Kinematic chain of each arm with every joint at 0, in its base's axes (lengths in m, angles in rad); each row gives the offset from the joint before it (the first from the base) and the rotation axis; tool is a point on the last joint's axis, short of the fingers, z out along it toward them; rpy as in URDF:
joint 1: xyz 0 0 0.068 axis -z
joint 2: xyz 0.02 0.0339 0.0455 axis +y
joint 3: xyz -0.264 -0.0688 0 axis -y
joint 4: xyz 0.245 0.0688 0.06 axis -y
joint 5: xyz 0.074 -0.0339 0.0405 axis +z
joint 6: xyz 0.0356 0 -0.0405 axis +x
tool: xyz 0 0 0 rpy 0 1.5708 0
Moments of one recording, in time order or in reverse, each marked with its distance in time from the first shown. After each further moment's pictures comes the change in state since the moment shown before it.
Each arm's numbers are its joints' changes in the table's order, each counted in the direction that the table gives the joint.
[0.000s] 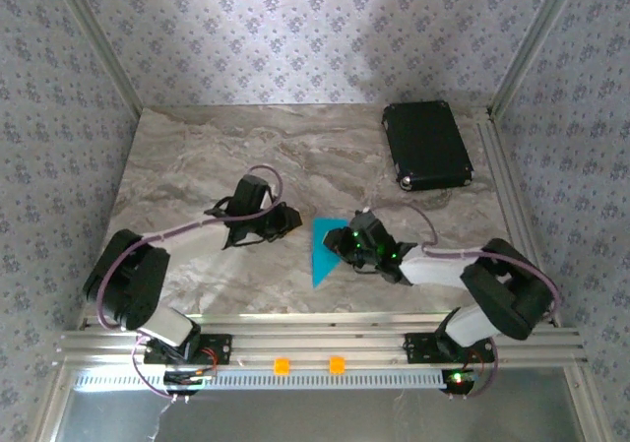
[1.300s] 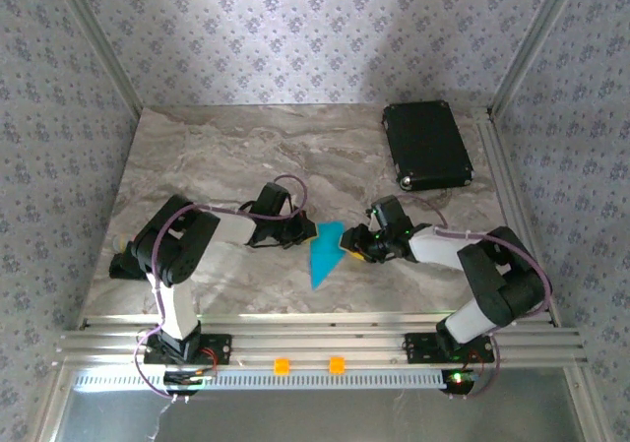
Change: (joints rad) left arm 0.034 0.340 0.048 0.217 -0.087 0.029; right arm 0.254 0.103 0.079 -0.281 0.354 -0.293
